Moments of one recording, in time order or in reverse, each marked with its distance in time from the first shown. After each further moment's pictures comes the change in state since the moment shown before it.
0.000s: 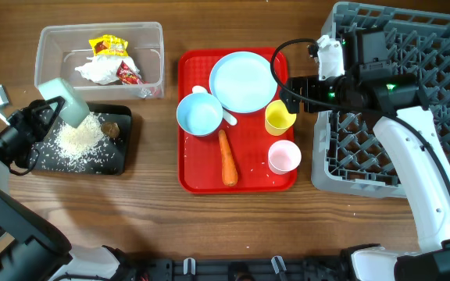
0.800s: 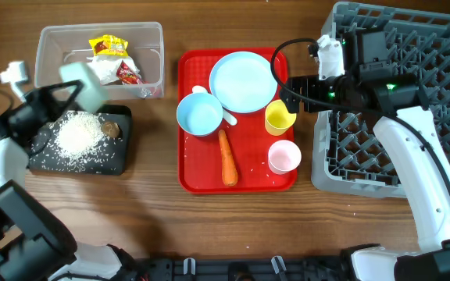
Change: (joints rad) left arm -0.182 -0.002 0.002 0.340 0.010 -0.337; right arm 0.000 0.000 0.000 0.001 0.000 0.003
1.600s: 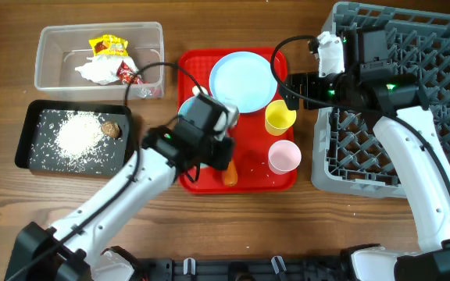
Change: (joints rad) left arm -1.245 -0.229 0.012 -0.674 -1.376 0.169; right arm 0.000 0.000 0.000 0.040 0.000 0.000
